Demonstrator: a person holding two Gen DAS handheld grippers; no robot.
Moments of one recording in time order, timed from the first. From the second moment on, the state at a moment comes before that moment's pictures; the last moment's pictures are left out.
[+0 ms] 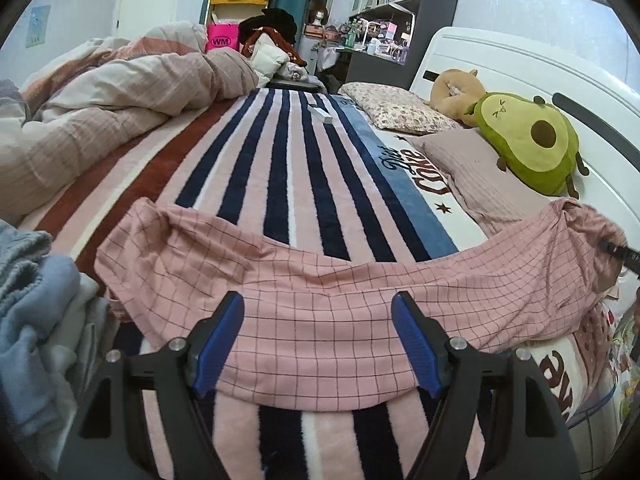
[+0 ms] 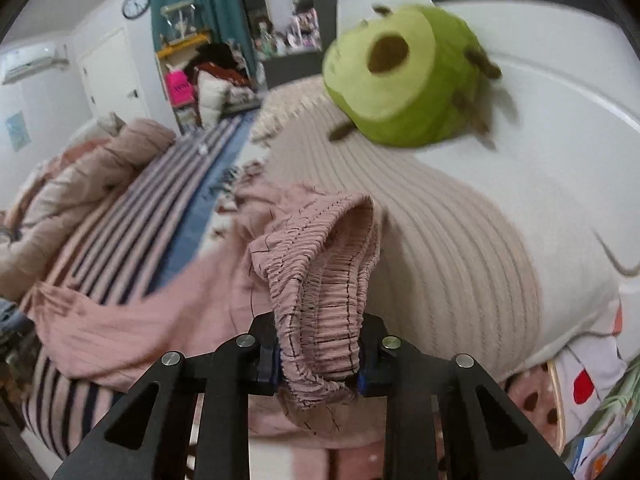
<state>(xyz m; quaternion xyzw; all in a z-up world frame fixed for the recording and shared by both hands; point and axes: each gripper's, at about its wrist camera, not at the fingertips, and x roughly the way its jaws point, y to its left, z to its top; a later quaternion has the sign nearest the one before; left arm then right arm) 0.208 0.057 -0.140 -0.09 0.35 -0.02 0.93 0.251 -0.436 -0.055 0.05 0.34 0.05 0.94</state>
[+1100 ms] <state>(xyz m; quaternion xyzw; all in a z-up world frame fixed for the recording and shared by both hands) 0.183 0.094 -0.126 -0.06 0.32 0.06 0.94 0.318 -0.147 -0.037 -0.06 0.36 0.29 0.88</state>
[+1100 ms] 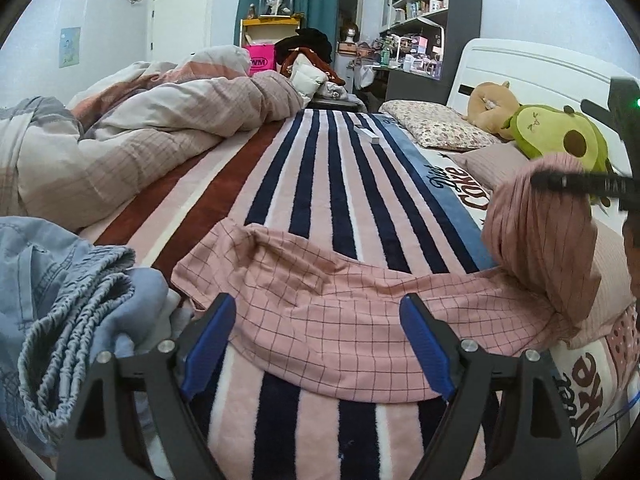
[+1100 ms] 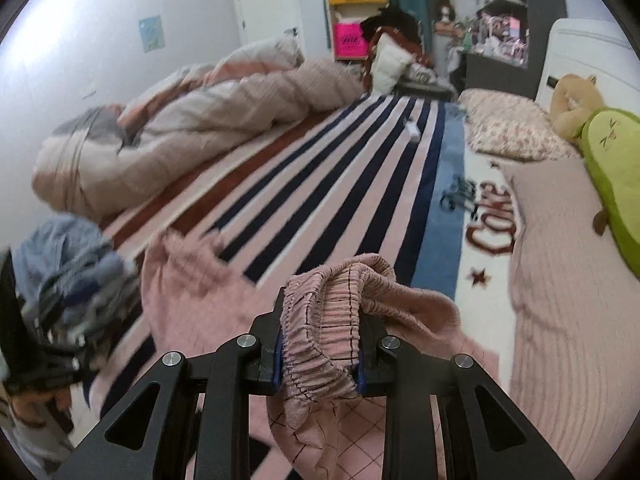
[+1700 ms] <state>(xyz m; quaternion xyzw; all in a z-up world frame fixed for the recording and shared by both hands) 0.197 0.079 -0.136 -0.07 0.35 0.01 0.93 0.269 -0.133 -0.149 -0.01 0.48 0.43 0.76</state>
